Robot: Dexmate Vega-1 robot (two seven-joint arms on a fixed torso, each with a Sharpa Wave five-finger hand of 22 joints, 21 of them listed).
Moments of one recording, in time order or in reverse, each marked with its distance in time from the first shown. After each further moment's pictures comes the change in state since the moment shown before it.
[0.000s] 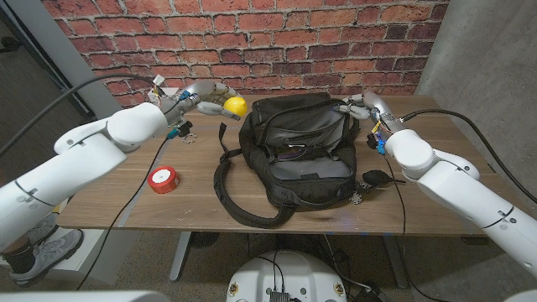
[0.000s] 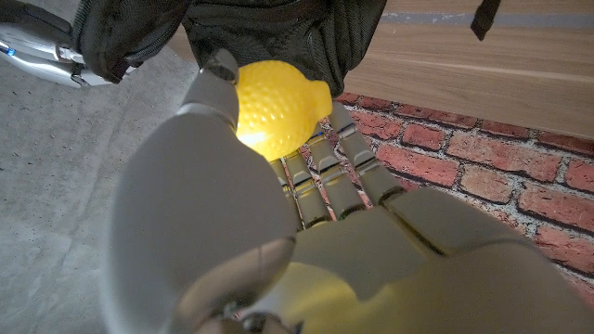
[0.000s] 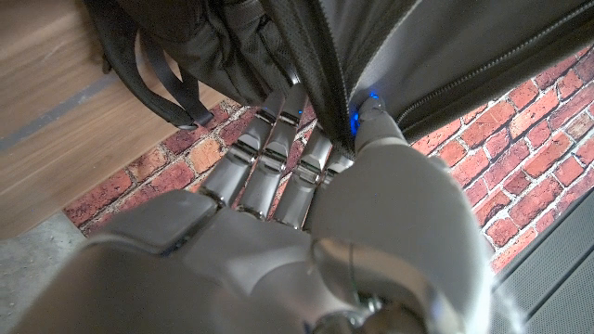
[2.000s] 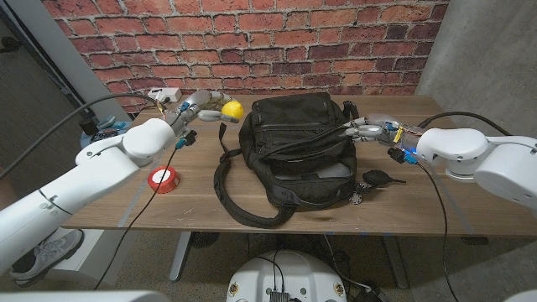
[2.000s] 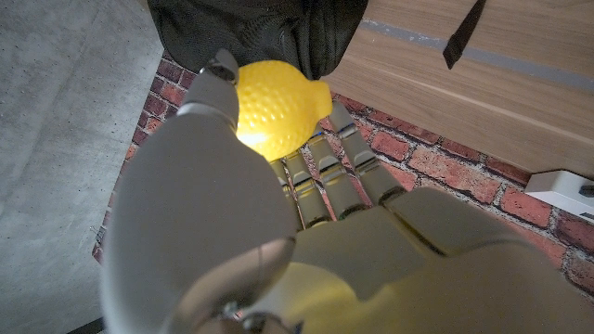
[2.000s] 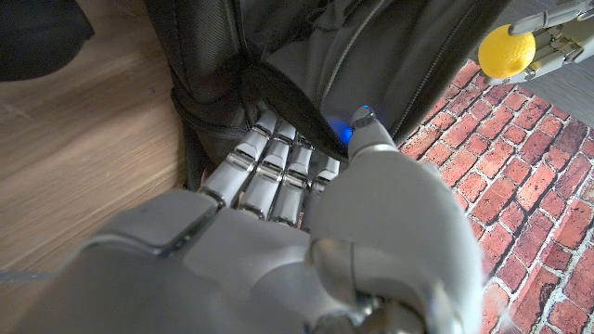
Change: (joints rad) left arm -0.014 -0.044 0.101 0.081 -0.065 -0.014 0.183; left_hand 0.000 0.000 0.003 -0.003 0.000 0.000 0.000 0.000 0.000 0.000 0.000 0.000 0.000 0.004 -0.004 -0.016 0.009 -0.005 -0.005 0.011 0.000; right arm -0.196 -0.267 0.314 -0.178 0.468 -0.211 0.251; right_hand -0.045 0.027 -0.005 0.000 -0.008 -0.292 0.066 -0.130 0.028 -0.356 0.105 -0.151 -0.001 -0.265 0.051 -0.040 0.036 -0.165 0.032 -0.024 0.001
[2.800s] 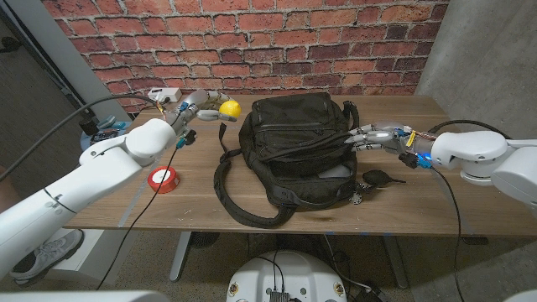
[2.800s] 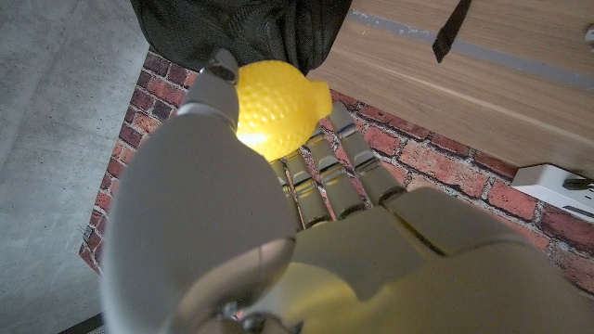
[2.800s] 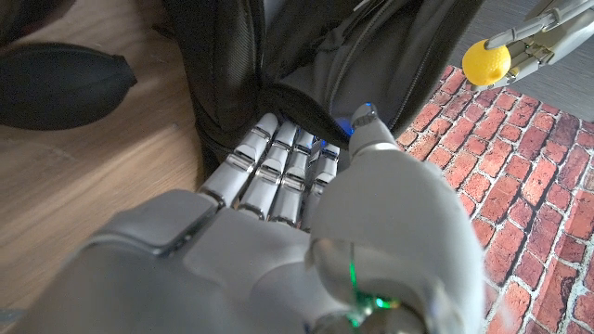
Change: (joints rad) left arm -0.027 -0.005 0.023 0.023 0.009 0.010 0.018; left_hand 0.000 0.000 0.000 0.000 -0.002 0.000 0.000 0.000 0.000 0.000 0.000 0.000 0.000 0.000 0.000 -0.005 0.005 0.000 0.000 0.000 0.000; right arm -0.138 0.024 0.148 0.061 0.048 0.057 0.134; right_hand 0.015 -0.002 0.012 -0.012 0.000 -0.082 -0.011 -0.018 0.000 -0.107 0.001 -0.046 -0.004 -0.085 0.010 -0.011 -0.012 -0.027 0.009 0.000 0.000
